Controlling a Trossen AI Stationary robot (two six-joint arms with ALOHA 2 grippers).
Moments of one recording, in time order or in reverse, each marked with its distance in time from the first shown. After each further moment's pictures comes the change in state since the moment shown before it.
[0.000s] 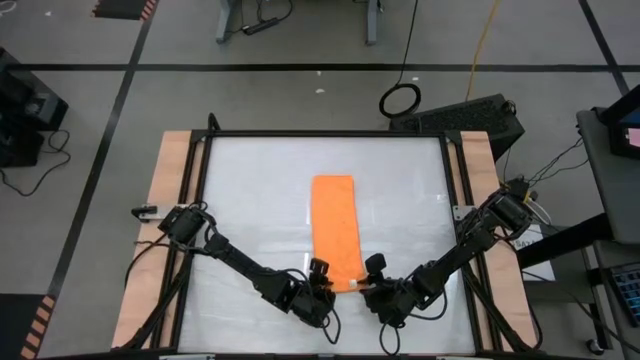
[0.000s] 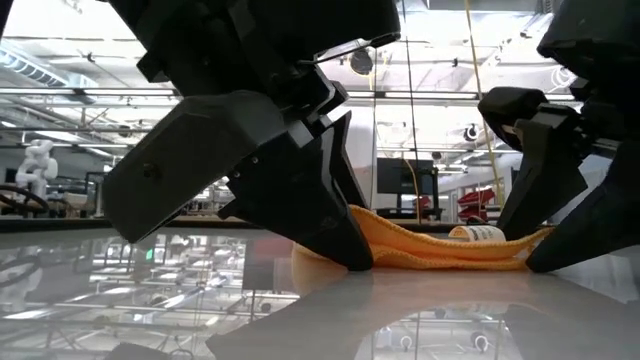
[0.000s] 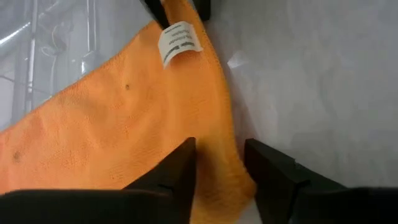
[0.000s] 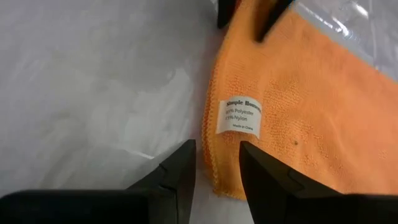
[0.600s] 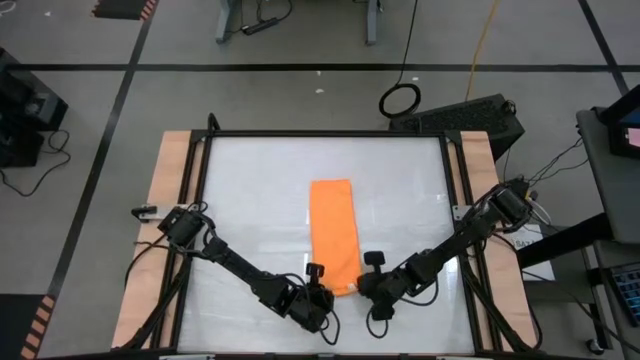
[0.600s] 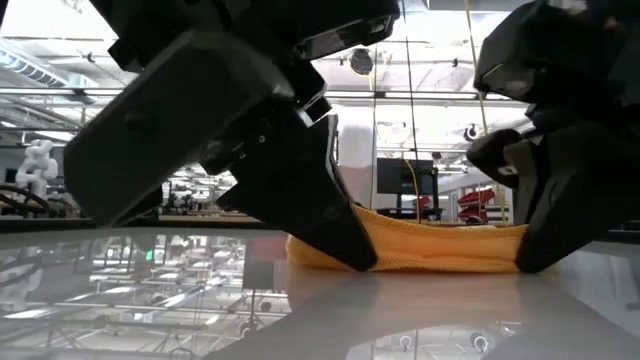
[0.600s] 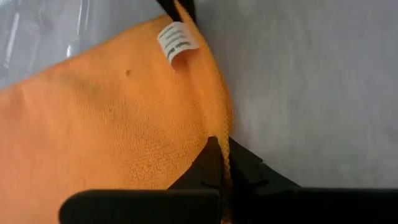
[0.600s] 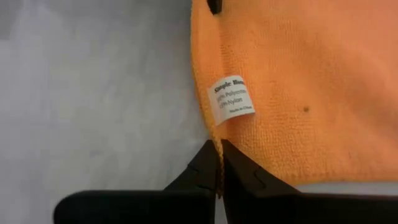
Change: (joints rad) left arm -0.035 0.003 0.000 0.015 0.021 -0.184; right arm -0.097 -0.040 0.001 -0.018 -0.328 0.313
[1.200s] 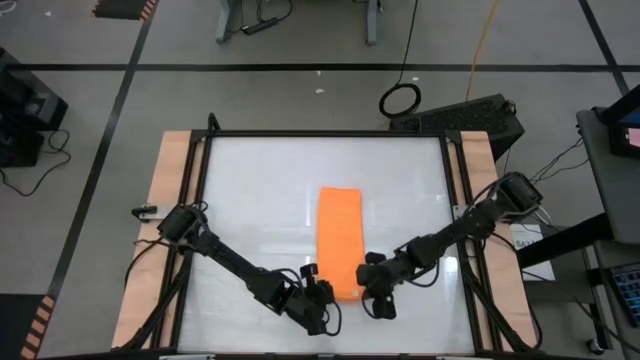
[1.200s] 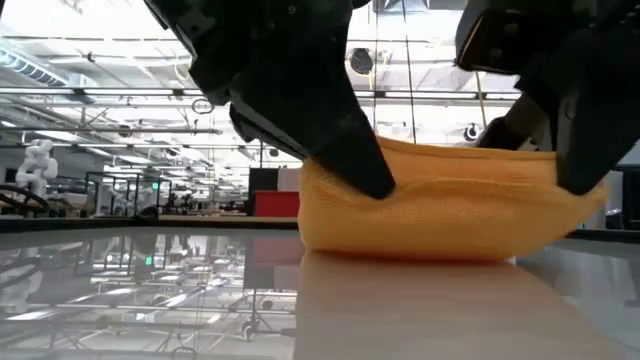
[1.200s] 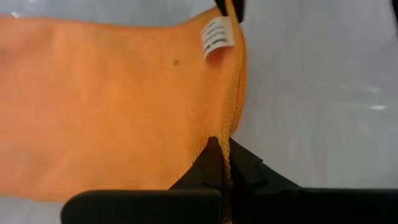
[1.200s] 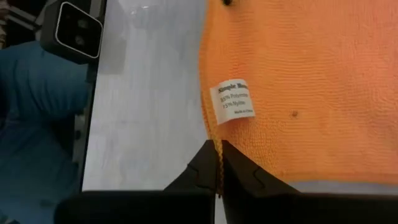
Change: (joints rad) left arm 0.001 -0.078 -0.001 0.013 0.075 -0.360; right arm -0.115 -0.132 -0.002 -0.007 -0.368 0.148
